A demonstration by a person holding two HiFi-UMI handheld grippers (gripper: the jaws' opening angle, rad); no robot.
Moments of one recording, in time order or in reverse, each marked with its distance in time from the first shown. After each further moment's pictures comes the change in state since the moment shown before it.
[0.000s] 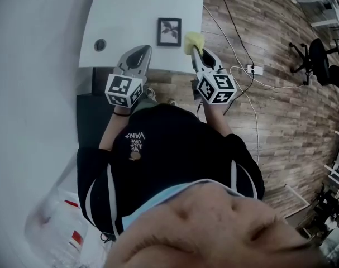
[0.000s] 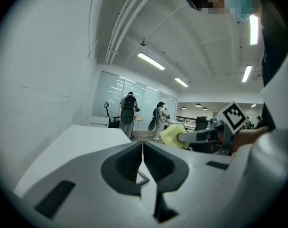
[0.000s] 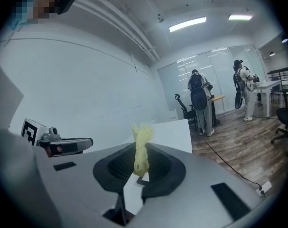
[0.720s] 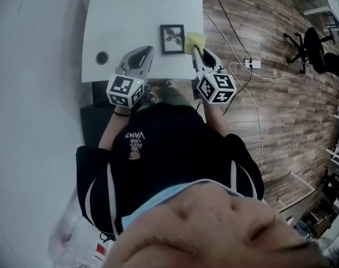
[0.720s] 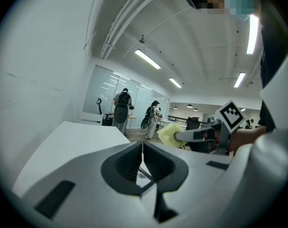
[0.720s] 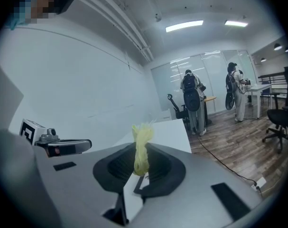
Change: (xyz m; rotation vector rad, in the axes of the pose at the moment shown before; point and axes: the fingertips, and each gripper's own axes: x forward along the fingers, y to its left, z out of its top) left arm 0.026 0.048 0.000 -0.012 0.025 -0.123; right arm 0.047 0.005 0.005 0.016 0.007 -0.112
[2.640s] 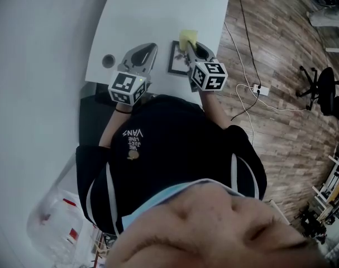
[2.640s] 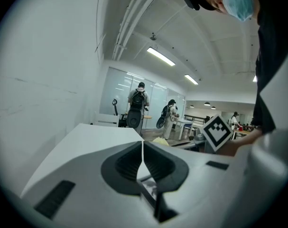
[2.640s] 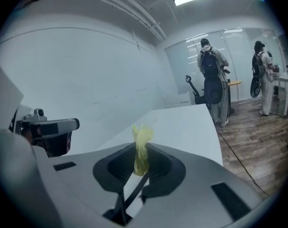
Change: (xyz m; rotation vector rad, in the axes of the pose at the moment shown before) left arm 0.054 0.063 0.022 -0.032 0.012 0.203; right arm 0.151 -0.019 -0.018 -0.041 0.197 0.225
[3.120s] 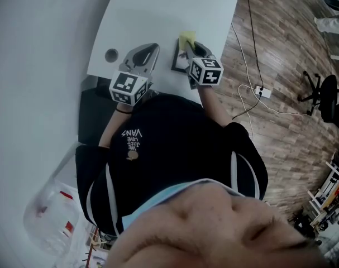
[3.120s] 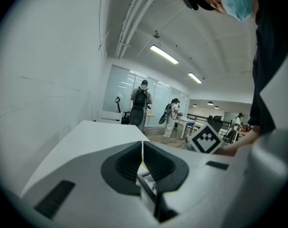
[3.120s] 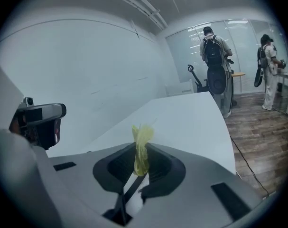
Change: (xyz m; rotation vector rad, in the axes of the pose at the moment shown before) left arm -0.006 0.007 -0.010 -0.021 0.029 0.029; right arm 0.036 -0.001 -0.039 0.010 0.119 0.021
